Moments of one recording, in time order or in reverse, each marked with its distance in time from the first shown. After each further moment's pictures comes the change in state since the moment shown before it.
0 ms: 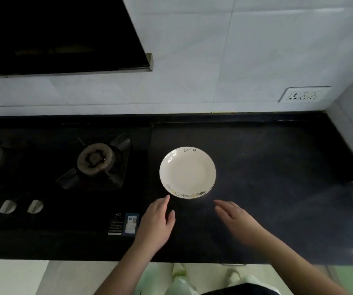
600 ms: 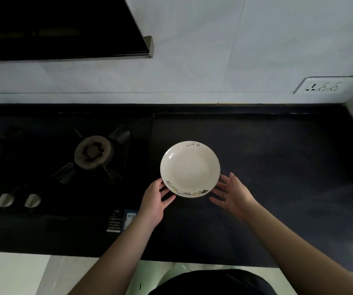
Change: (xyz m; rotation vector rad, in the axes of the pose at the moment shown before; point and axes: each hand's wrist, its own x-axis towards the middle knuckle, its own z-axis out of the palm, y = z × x) left_hand 0.078 0.008 0.005 -1.377 0.109 -0.745; right_hand 0.089 -0.009 -0.009 1.312 -0.004 0.409
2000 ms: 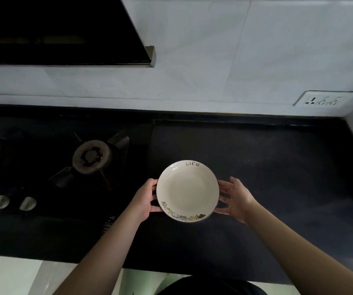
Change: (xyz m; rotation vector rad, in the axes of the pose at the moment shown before) left_hand 0.007 0.036 -0.002 0.374 -0.113 -0.021; right_hand -0.007 -0.033 0.000 -0.157 -0.002 0.070
